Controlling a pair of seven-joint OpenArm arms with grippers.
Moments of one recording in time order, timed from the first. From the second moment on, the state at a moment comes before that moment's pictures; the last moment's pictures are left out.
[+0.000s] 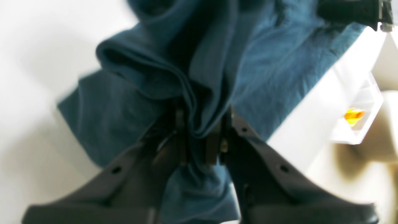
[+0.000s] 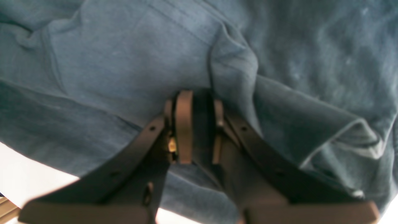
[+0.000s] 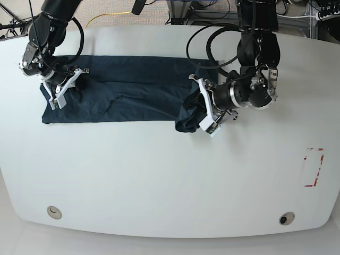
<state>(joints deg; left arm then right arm) -1.9 -1.4 1.5 101.4 -33.7 -36.0 71.7 -6.7 14.3 31.7 86.2 29.3 41.0 -64.6</state>
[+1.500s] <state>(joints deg) -0.9 -5.5 2.6 101.5 -27.0 -37.9 72.9 -6.4 14.3 31.6 86.2 29.2 41.0 -64.9</state>
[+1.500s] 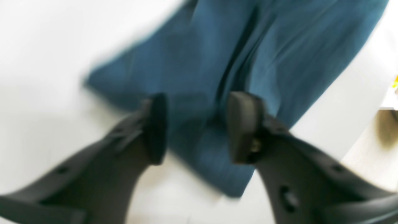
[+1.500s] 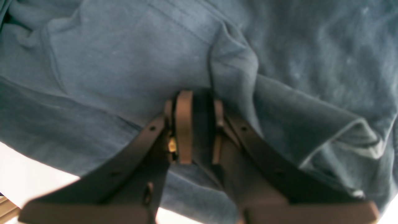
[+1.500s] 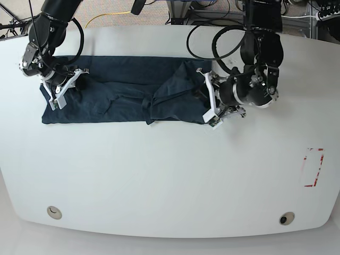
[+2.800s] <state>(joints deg) -10.0 -0.2 20.2 100.8 -19.0 -42.8 71.7 -6.6 13.3 32.0 86.2 29.1 41.0 -64.4</state>
